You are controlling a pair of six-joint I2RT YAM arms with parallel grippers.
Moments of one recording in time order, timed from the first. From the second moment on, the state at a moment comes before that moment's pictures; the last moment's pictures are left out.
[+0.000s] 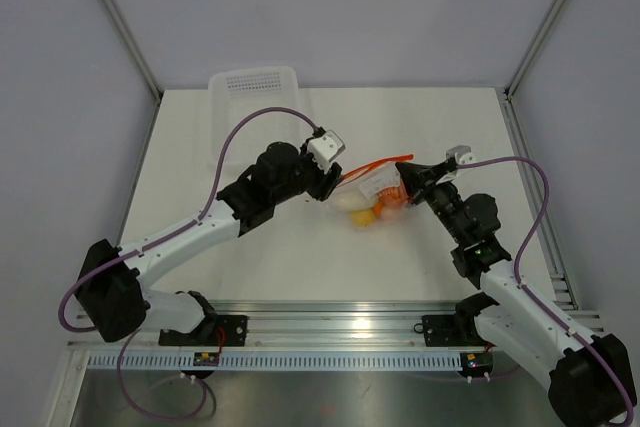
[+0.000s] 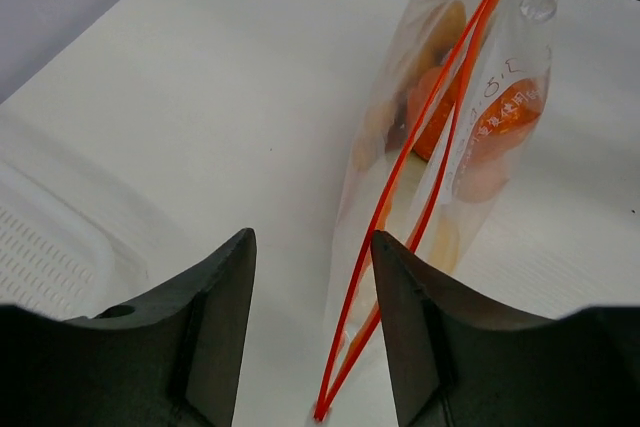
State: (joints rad) left arm -0.79 1.31 0.99 0.01 0.08 0.11; right arm 0.40 0.81 0.39 0.61 -0.14 0.23
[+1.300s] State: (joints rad) left arm -0.67 1.18 0.93 -0.10 -0.09 -0.11; right arm 0.62 0.97 0.72 0.23 0.02 0.57
